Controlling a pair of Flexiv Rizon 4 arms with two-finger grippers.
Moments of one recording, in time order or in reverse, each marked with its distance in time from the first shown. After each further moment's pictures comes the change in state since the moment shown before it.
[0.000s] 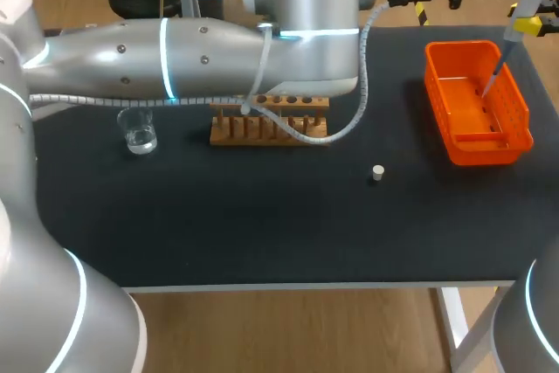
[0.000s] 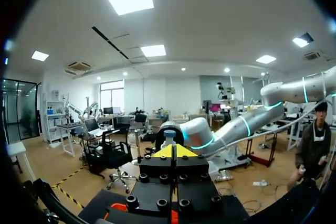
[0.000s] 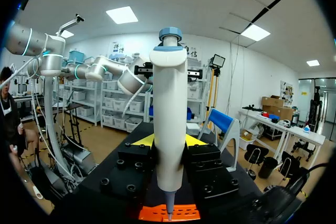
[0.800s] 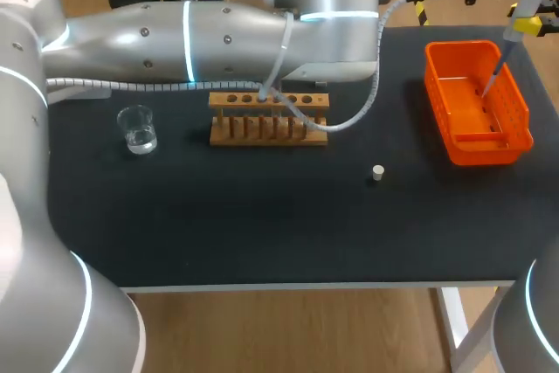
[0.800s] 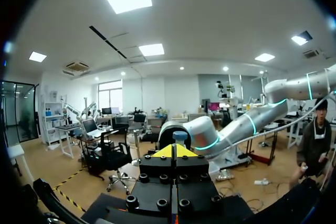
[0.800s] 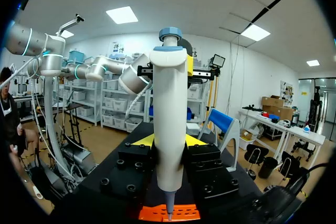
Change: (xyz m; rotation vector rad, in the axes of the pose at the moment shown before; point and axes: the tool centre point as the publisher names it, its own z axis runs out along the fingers) left arm -0.014 0.004 0.027 -0.004 0.018 0.014; right arm 0.000 0.000 0.000 0.000 0.000 0.000
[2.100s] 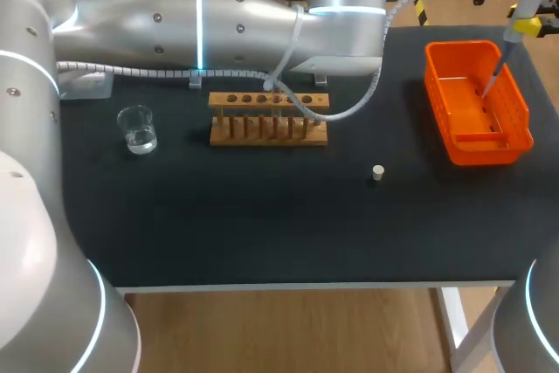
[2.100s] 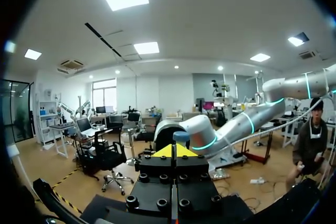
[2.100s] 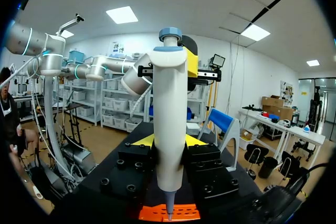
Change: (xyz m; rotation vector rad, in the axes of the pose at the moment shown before) left arm -0.001 0.006 0.016 -0.012 0.049 -0.005; right arm 0.000 -0.001 0.000 0.000 -0.001 0.000
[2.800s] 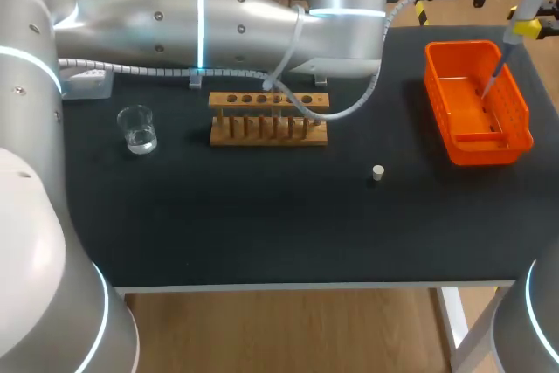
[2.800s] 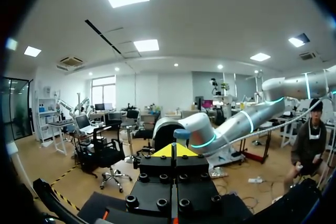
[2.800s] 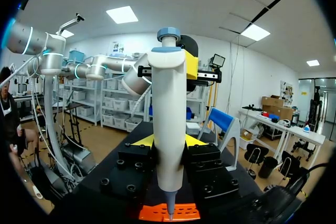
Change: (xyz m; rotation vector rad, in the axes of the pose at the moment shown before) left arm 0.002 0.007 0.001 -0.020 0.010 -0.016; right arm 0.001 -0.003 0.000 0.000 0.000 0.000
